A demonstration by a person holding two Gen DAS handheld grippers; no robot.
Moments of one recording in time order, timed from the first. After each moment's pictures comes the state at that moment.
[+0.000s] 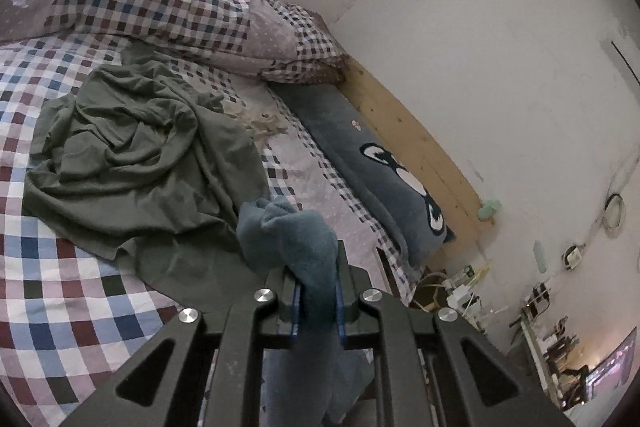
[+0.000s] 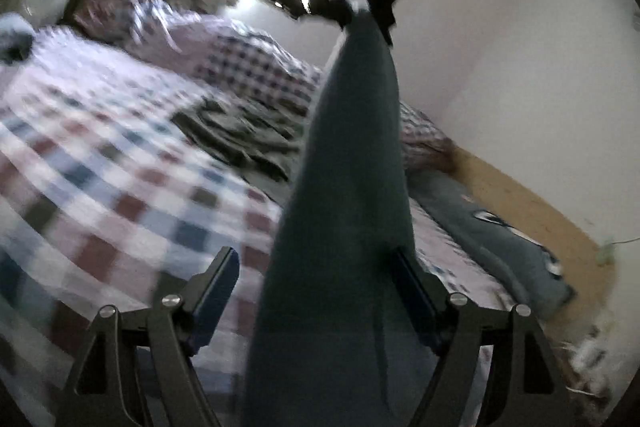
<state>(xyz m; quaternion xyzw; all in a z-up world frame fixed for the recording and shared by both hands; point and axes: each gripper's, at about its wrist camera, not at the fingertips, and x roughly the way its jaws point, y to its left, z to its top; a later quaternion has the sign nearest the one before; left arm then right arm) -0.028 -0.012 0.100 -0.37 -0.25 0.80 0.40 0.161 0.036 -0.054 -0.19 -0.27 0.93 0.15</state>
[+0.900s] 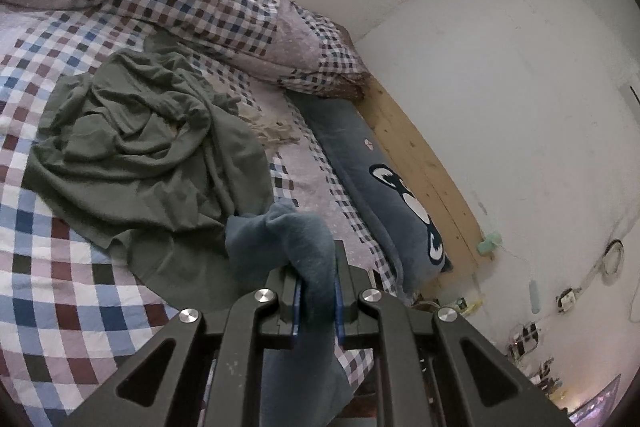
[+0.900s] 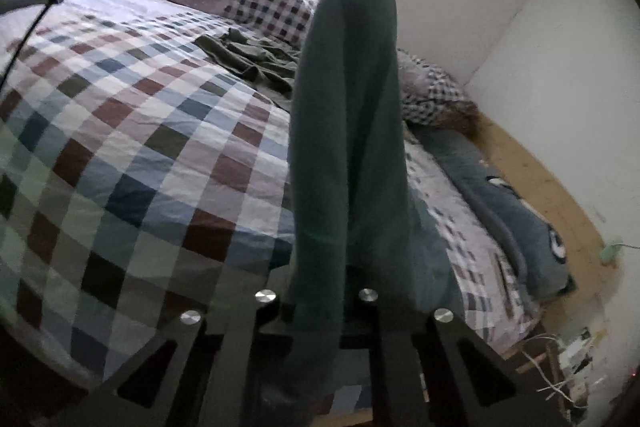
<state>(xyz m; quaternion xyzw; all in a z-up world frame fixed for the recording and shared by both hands) -0.037 -0.011 0.098 -0.38 -0.31 0.79 0.36 0.219 0.088 -0.055 -0.30 -0.28 0.91 0.07</state>
